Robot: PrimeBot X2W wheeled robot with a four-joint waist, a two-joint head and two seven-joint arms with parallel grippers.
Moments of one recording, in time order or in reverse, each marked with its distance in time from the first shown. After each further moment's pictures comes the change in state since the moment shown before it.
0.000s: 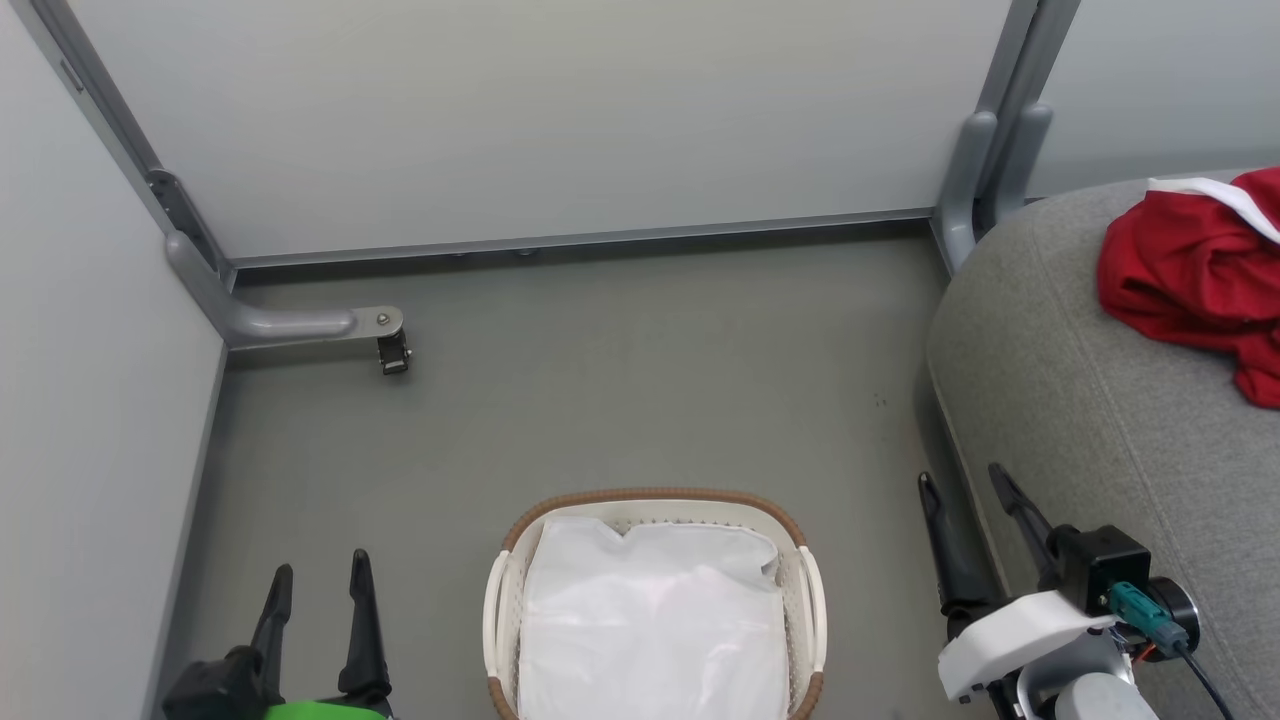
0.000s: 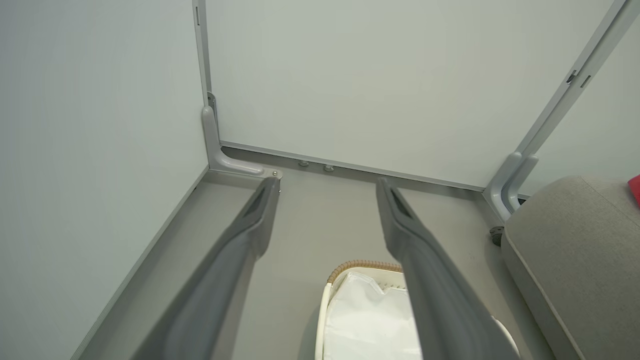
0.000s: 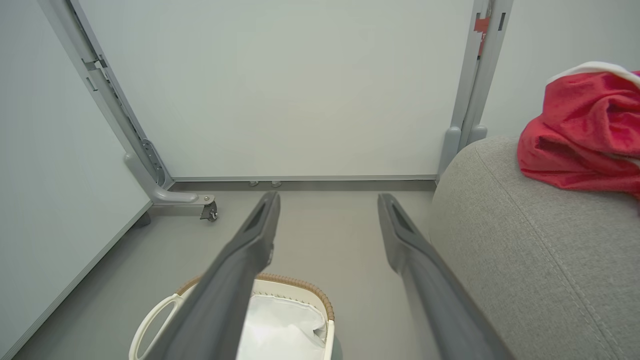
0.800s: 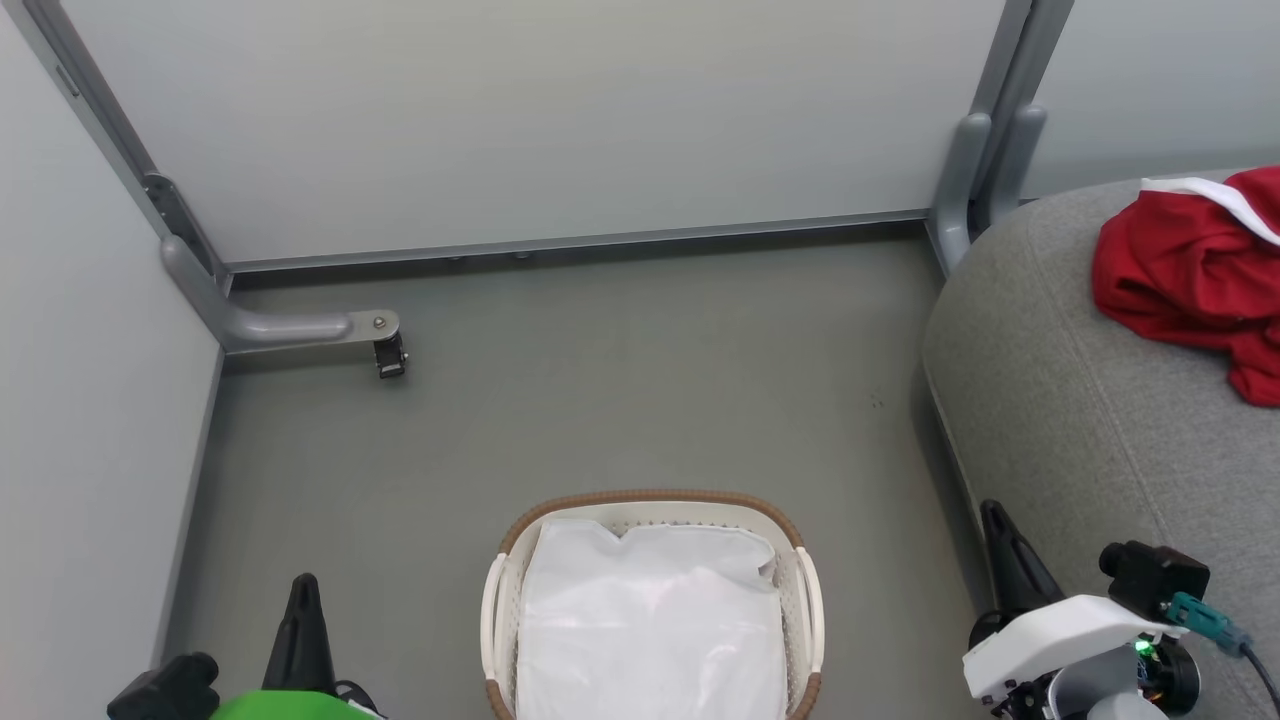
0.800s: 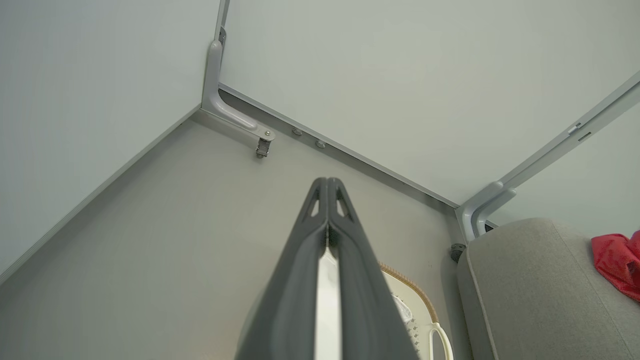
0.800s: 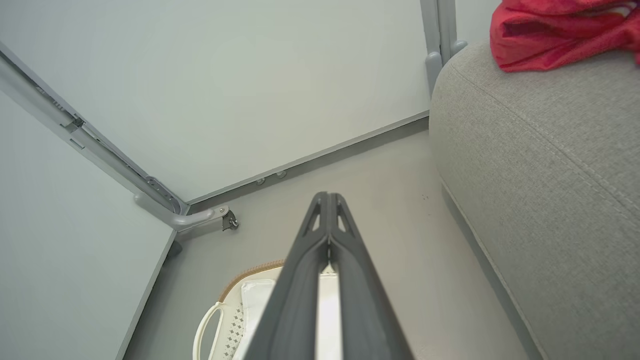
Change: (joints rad) left arm -0.021 -0.005 0.033 0.049 -0.286 -0.011 0.087; right arm 0.023 0.004 -0.033 0.033 0.320 0.000 0.082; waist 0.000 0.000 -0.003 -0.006
